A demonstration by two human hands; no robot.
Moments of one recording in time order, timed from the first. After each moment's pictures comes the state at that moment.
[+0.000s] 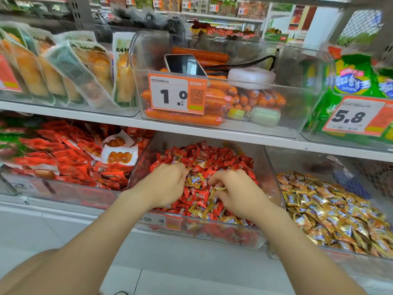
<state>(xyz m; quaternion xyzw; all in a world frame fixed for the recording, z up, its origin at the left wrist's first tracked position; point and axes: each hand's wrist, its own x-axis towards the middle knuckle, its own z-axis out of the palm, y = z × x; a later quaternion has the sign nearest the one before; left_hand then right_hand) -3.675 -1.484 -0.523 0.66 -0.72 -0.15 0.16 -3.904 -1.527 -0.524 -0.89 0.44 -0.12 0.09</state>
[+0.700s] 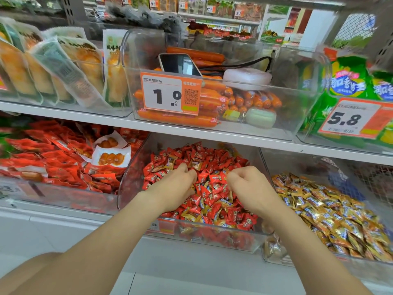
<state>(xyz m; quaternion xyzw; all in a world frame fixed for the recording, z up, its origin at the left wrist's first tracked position) -3.700 -1.513 -0.549 0.62 -0.77 -0.09 0.08 -3.929 -1.520 -0.495 -0.75 0.54 -0.24 0.29</state>
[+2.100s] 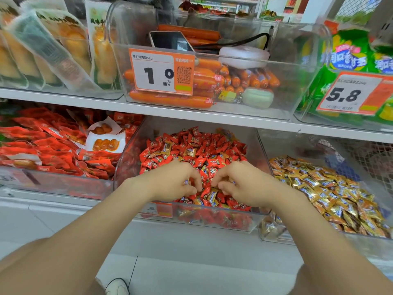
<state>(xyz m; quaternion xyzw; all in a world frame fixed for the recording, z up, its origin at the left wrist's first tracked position) -3.702 -1.494 -0.529 0.54 -0.81 -0.23 0.06 -3.941 -1.528 -0.510 -0.89 0.41 -0.03 0.19</state>
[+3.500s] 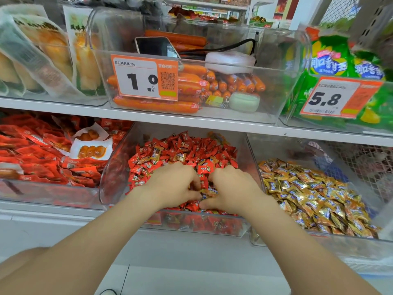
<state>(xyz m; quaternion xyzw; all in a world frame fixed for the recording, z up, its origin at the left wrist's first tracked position) -3.738 -1.500 -0.529 0.59 -0.80 -0.08 0.06 -3.926 -1.520 -0.517 -0.86 0.50 0.04 0.01</state>
